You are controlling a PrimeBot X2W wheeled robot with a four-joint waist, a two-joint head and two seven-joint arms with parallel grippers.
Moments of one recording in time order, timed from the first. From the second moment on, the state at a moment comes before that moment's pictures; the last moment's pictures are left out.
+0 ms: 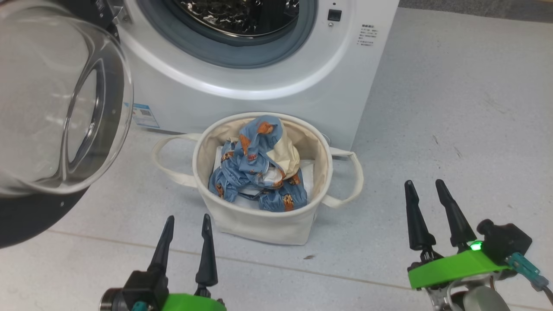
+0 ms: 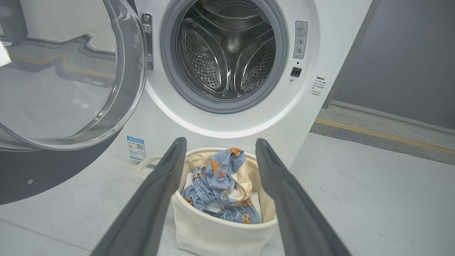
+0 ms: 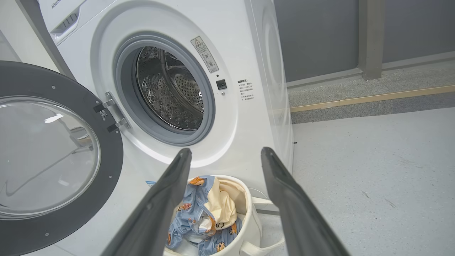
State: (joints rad) left arm -0.05 0.05 -0.27 0.11 -0.23 0.22 -0.26; right arm -0.10 -0.05 0.07 0.14 0.33 0.13 -0.26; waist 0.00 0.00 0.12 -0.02
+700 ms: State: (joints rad) left arm -0.05 0.05 -0.27 0.10 -0.20 0.23 -0.26; right arm -0.10 -0.05 0.08 0.15 0.32 0.13 -0.26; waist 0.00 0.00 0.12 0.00
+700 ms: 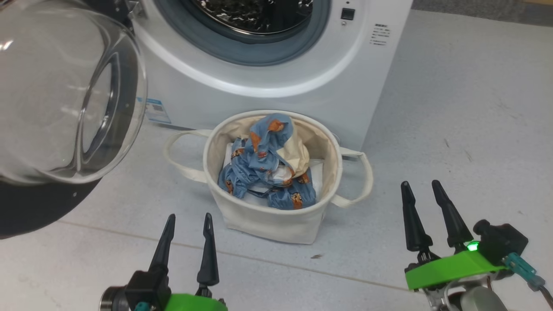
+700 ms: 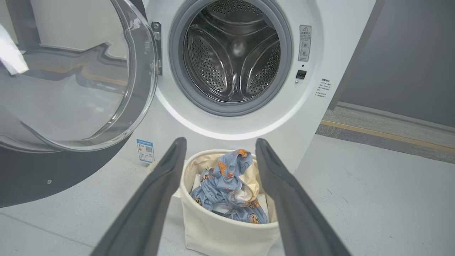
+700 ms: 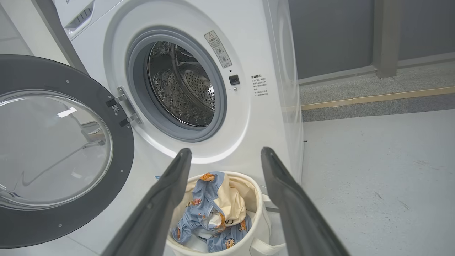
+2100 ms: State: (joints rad) left arm 0.03 0.05 -0.28 0.04 -0.19 0.26 -0.26; right arm -0.07 -0.05 0.24 0.12 0.29 0.13 -0.26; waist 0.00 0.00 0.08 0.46
